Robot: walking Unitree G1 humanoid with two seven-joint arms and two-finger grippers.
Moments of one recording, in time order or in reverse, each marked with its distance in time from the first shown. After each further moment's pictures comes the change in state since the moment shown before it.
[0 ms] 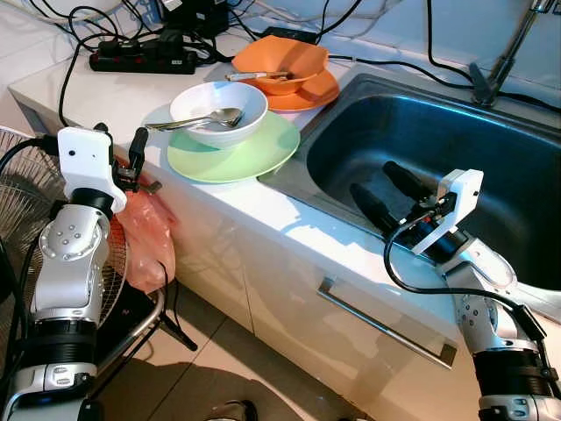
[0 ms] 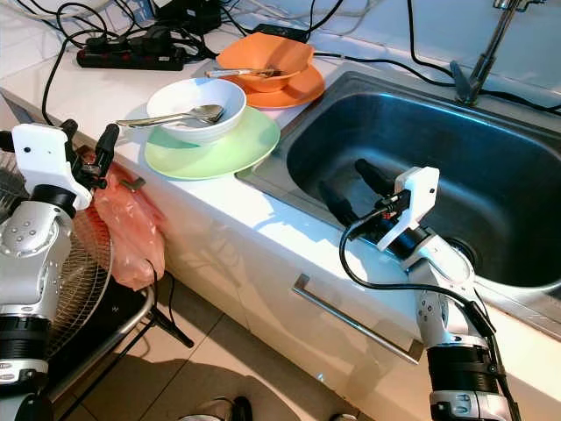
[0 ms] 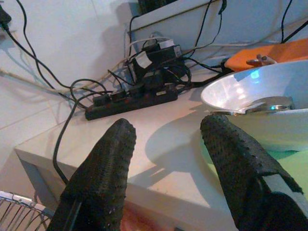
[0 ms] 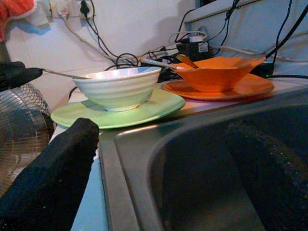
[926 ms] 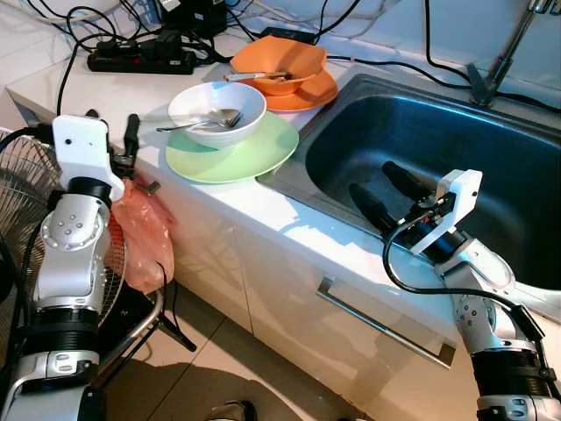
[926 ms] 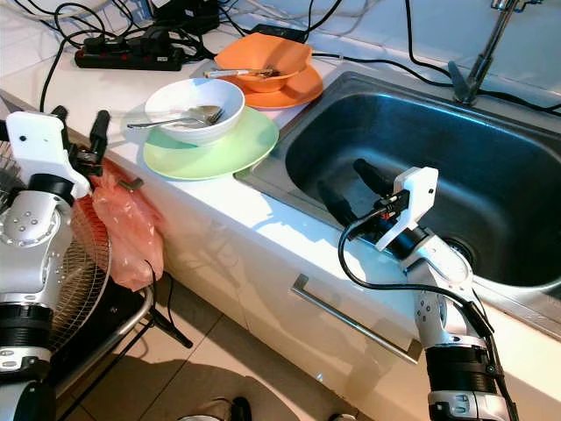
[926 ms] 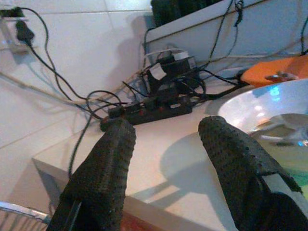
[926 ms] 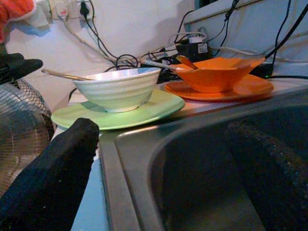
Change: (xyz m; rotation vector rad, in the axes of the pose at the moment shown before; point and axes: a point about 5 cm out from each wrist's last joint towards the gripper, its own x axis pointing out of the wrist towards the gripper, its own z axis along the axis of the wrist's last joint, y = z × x) left arm 0.009 0.006 0.008 0.030 -0.042 0.077; right arm 0.001 0.001 -0.001 0.006 -0.005 0.001
